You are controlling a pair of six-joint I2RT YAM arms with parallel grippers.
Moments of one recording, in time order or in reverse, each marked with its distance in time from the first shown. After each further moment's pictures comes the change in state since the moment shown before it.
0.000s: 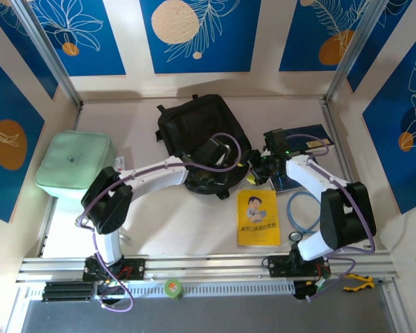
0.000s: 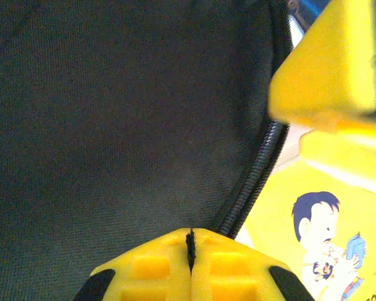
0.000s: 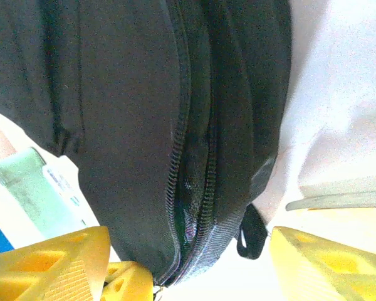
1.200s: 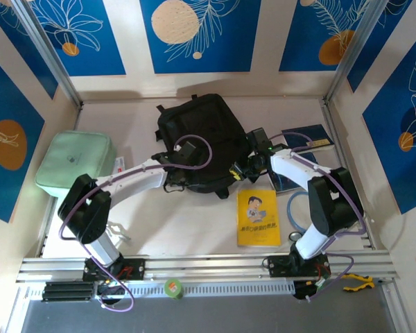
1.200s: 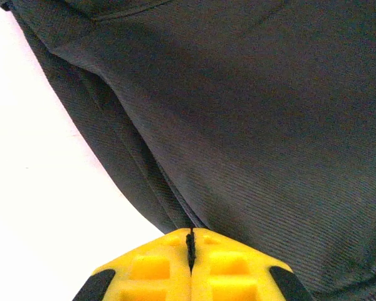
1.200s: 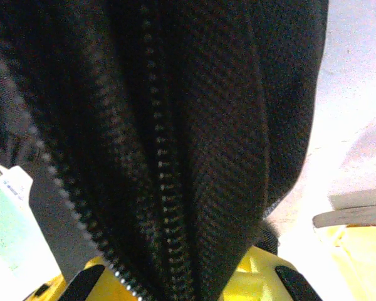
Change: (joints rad) left arm 0.131 -0.178 -0.211 -0.146 -0.193 -0.178; right arm 0.097 0.113 0.097 -0.037 0.114 0.040
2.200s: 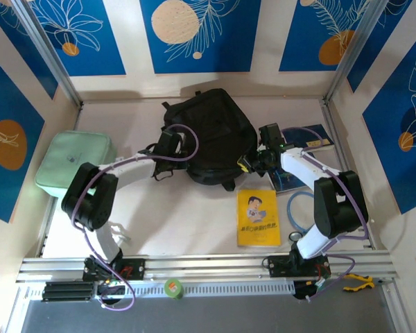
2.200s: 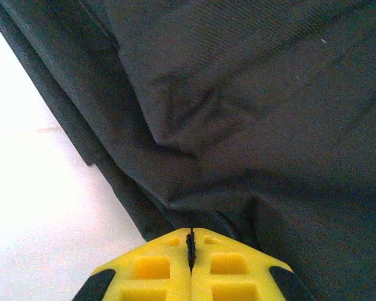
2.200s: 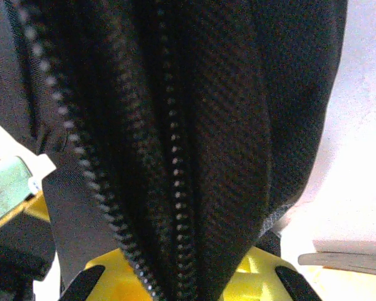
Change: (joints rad) left arm 0.249 0.117 -0.065 0.438 0.175 0.313; right arm -0.114 -0.023 -0.011 0.061 -0.061 -0.134
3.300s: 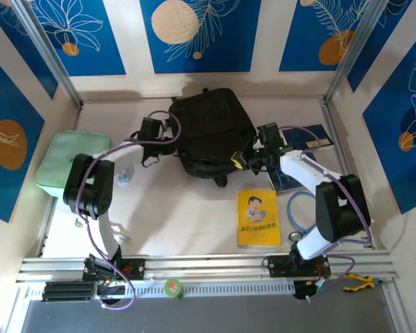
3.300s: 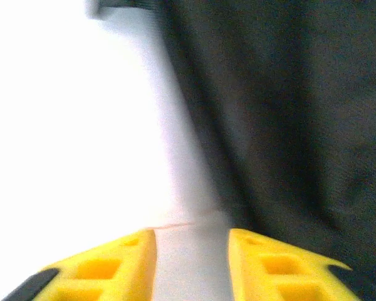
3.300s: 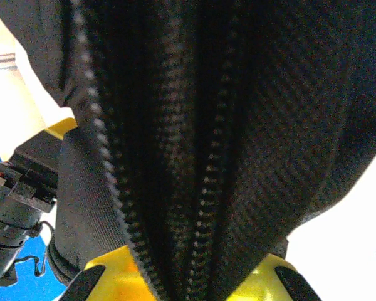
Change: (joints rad) left arm 0.209 0.078 0.105 -0.014 0.034 0.040; right arm 0.050 -0.034 -0.019 0.113 -0.083 0.089
